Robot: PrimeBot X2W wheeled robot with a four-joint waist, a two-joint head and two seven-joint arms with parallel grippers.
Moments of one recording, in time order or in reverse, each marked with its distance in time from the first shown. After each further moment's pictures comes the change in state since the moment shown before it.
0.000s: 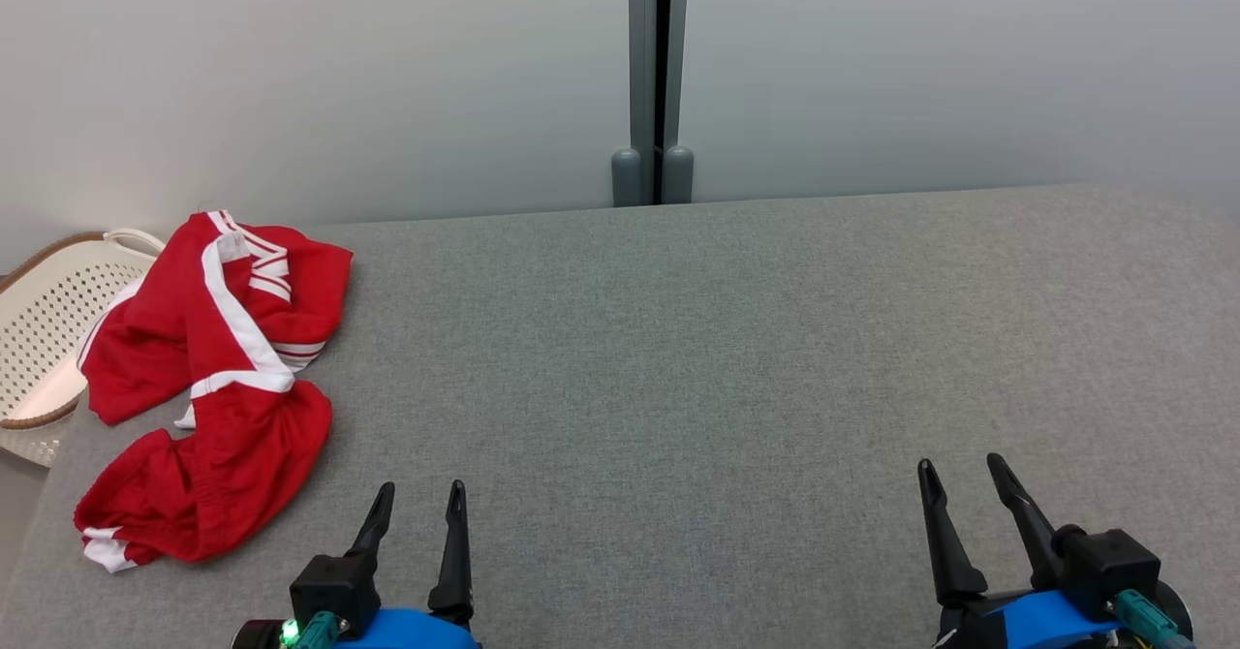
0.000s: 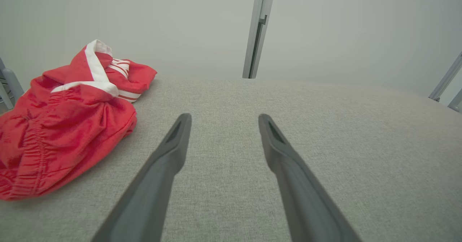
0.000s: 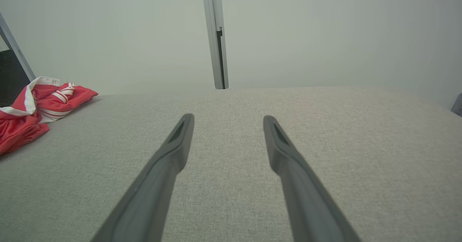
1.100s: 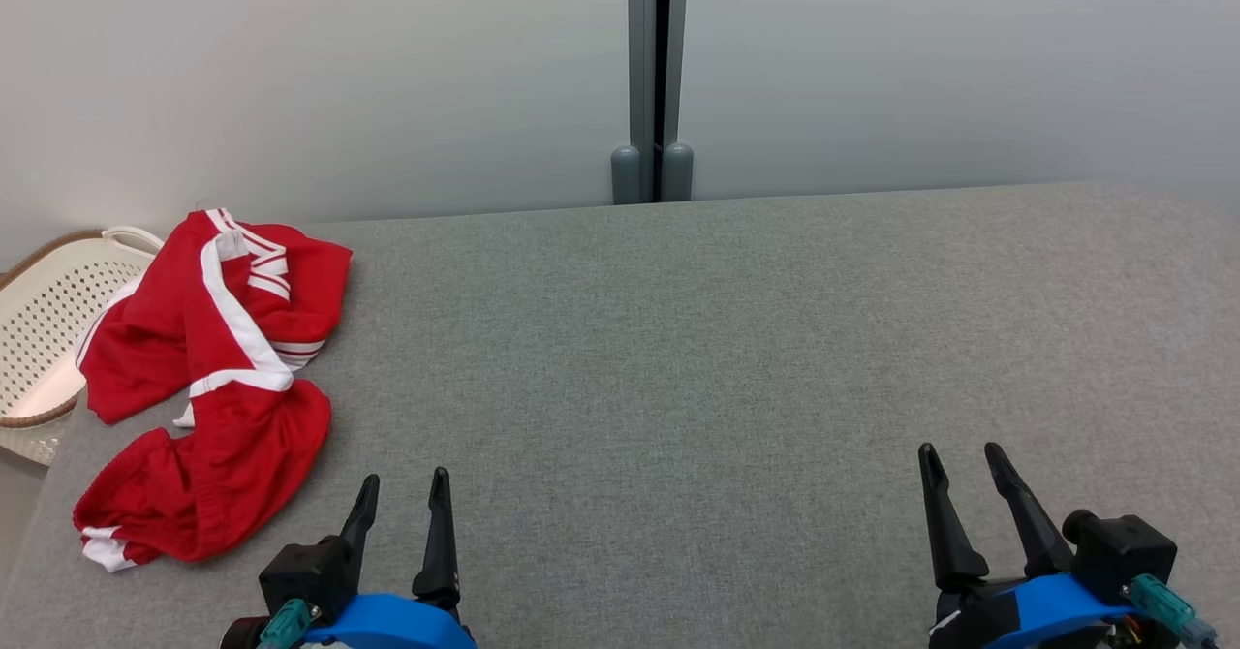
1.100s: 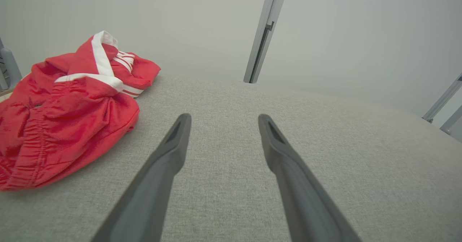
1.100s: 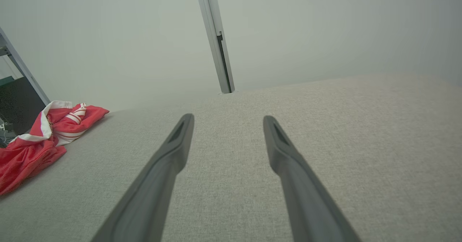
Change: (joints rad) left arm -0.002 -0.001 0.032 -0.036 -0.088 -0.017 0.041; right arm -0.010 0.002 0.012 -0.029 0.130 0.000 0.041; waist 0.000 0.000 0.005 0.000
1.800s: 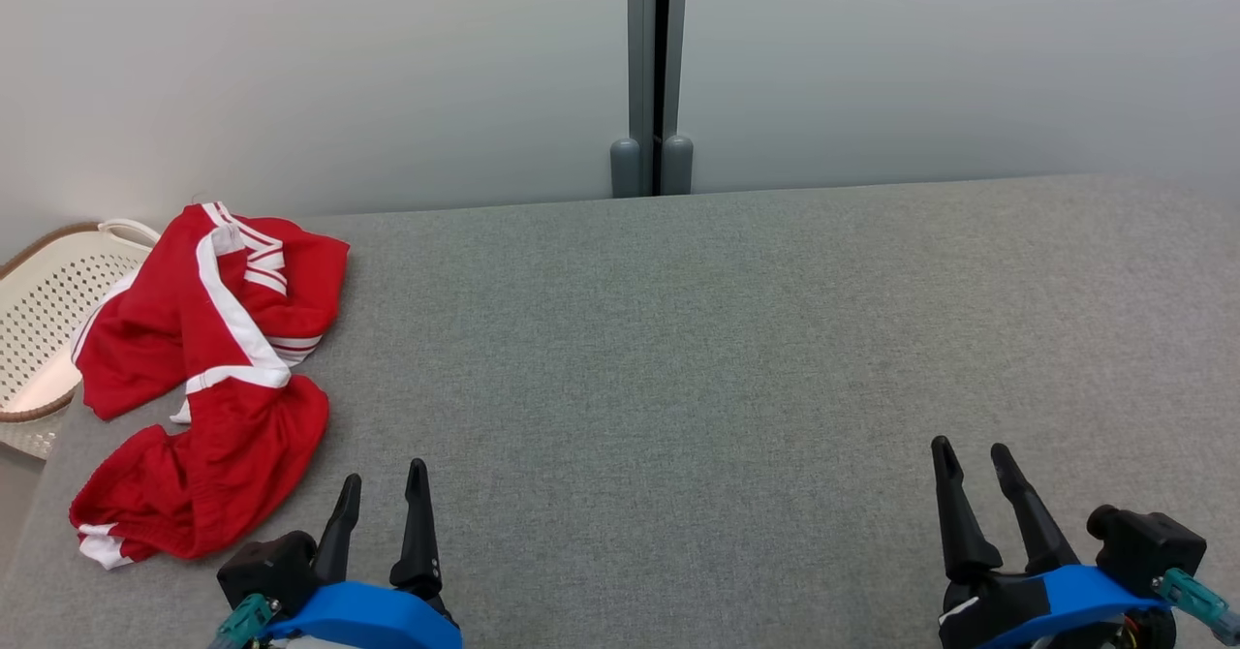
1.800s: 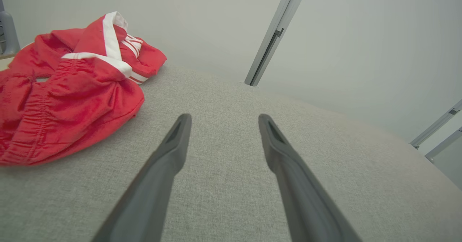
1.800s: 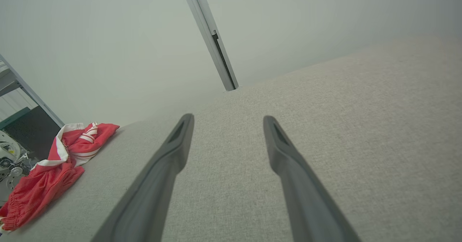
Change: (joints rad) left arm 0.008 -0.002 0.032 -0.045 -0.139 -0.006 0.046; right arm 0.000 0.002 -0.009 -0.015 0.167 0.000 0.046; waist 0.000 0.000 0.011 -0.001
